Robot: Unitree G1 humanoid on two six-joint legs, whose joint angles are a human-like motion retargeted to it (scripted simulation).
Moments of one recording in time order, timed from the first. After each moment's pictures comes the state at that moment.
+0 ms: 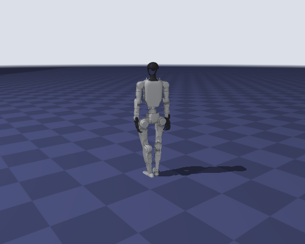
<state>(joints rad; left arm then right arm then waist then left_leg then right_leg) 0.06 0.10 0.33 1.56 0.35 0.05 -0.22 -0.03 -0.10 0.03 1.51 -0.64 0.12 0.24 -0.26 0.03 -0.11 -0.04 -0.10 0.08 0.00 -0.06 0.04 -0.07 0.01 -0.46 0.07 -0.19 0.00</state>
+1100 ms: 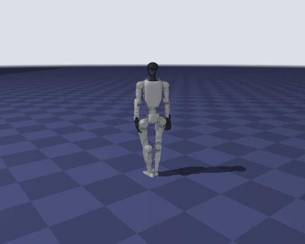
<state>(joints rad) 0.06 0.09 0.33 1.57 0.34 0.05 -0.22 -0.03 -0.11 0.03 1.52 -0.65 0.13 0.24 -0.26 0.03 -0.13 -0.07 -0.10 0.12 0.00 -0.05 0.05 -0.08 0.03 -0.43 0.05 -0.12 -0.03</state>
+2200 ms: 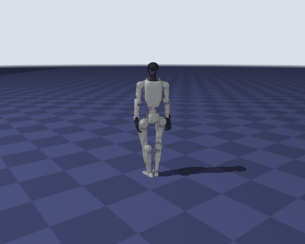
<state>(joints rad) 0.06 0.09 0.33 1.56 0.34 0.06 -0.23 -0.04 -0.11 0.05 1.53 -0.65 0.12 0.22 -0.23 0.04 -0.14 -0.09 -0.08 0.15 0.02 -0.05 0.03 -0.10 0.03 -0.41 0.05 -0.08 -0.05</state>
